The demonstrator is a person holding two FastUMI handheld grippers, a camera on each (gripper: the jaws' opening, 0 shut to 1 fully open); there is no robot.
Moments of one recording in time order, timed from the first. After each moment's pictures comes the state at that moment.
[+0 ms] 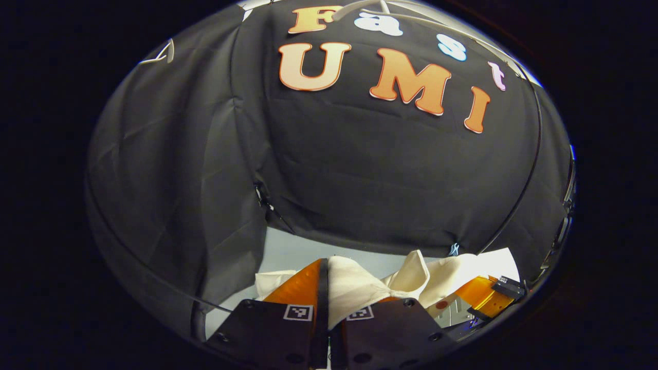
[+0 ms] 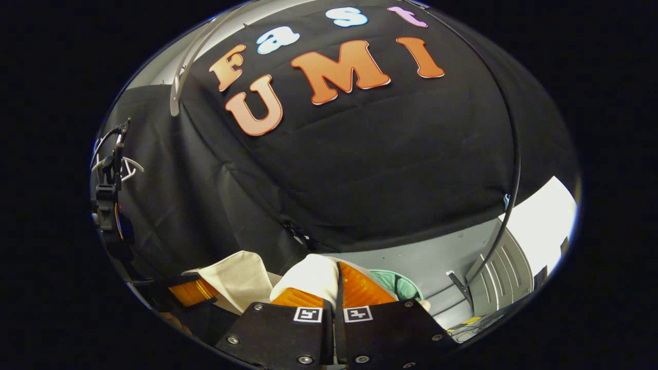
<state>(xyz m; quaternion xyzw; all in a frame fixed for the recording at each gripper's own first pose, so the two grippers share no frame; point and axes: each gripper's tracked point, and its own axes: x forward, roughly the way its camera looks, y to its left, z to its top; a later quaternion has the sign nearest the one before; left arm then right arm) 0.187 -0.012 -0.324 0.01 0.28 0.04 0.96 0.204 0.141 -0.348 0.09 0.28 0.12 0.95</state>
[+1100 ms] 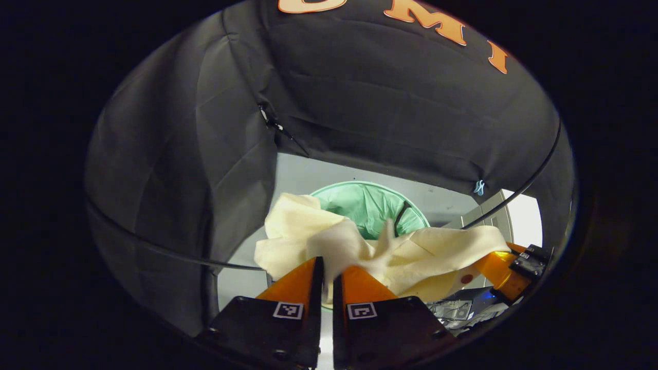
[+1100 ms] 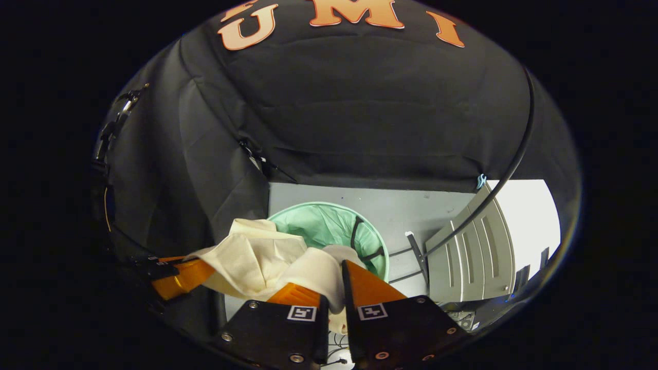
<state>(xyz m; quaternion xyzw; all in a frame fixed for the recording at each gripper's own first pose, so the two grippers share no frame) 0.148 0.050 -0.507 0.03 0.48 0.07 0.87 0.194 0.106 -0.520 -0.06 0.43 0.07 0.90</state>
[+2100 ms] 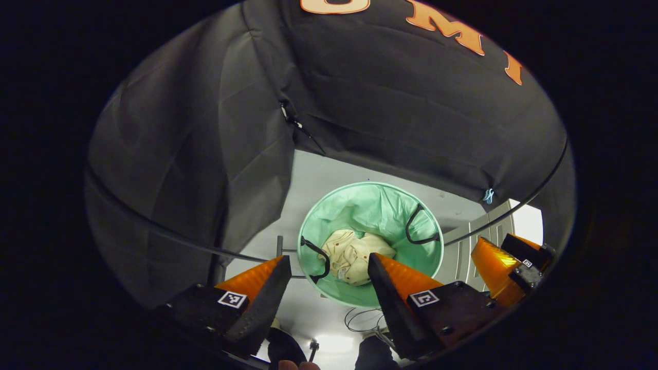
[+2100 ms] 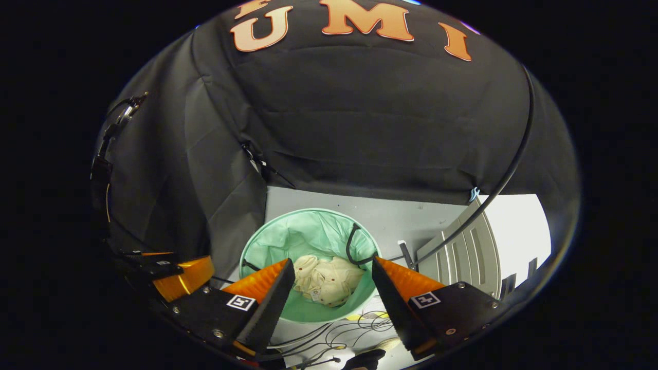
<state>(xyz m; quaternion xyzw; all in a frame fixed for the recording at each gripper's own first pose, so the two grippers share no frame) 0.132 0.080 -0.462 0.02 0.47 0.11 0.88 0.187 0.117 -0.476 -0.09 0.40 0.08 0.91</state>
